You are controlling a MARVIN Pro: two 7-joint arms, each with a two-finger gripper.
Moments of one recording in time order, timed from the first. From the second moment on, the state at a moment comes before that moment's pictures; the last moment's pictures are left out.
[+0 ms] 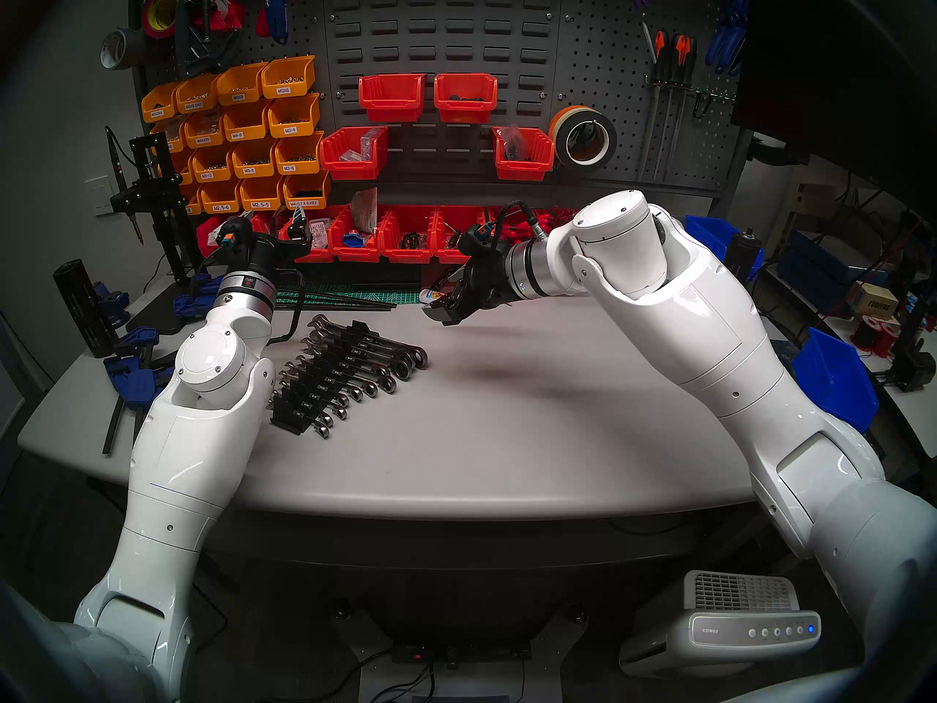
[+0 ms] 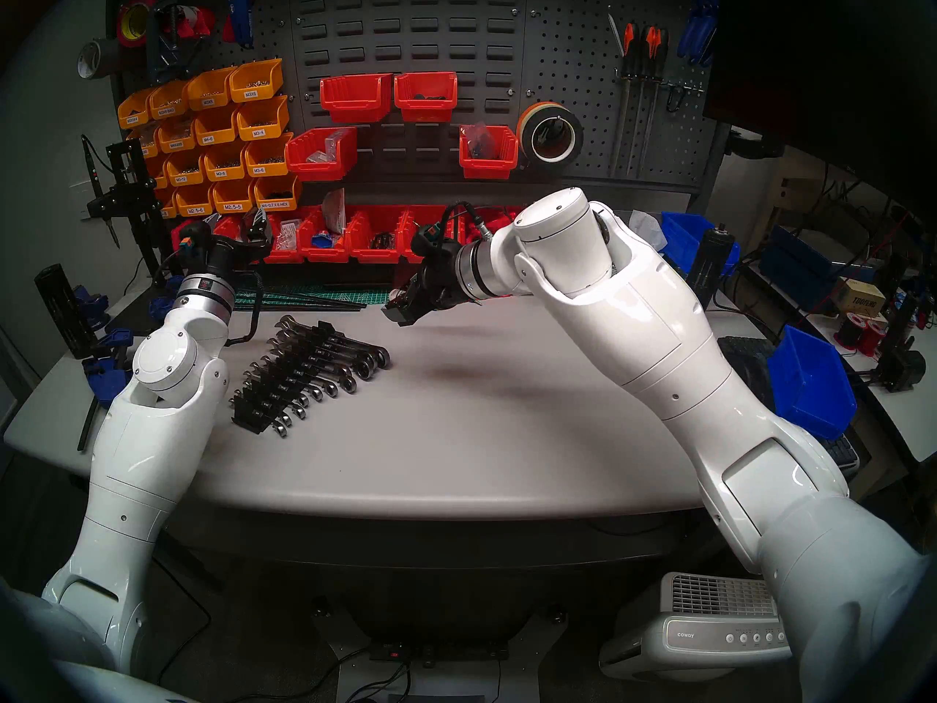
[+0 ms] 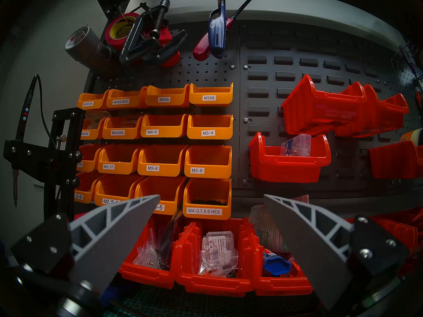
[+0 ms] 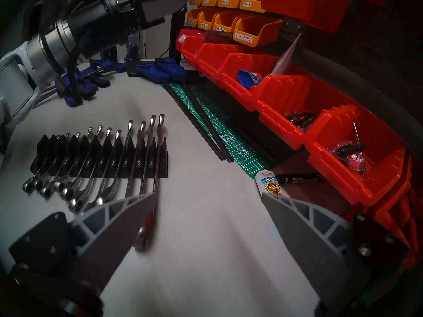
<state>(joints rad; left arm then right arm) 1.36 -1.14 -1.54 -1.70 -0.43 -0.05 0.20 -0.73 -1.11 0.89 -1.63 0.38 0.83 0.62</state>
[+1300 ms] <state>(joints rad) 1.36 -1.14 -1.54 -1.70 -0.43 -0.05 0.20 -0.74 -1.11 0.90 -1.64 0.40 0.82 0.58</state>
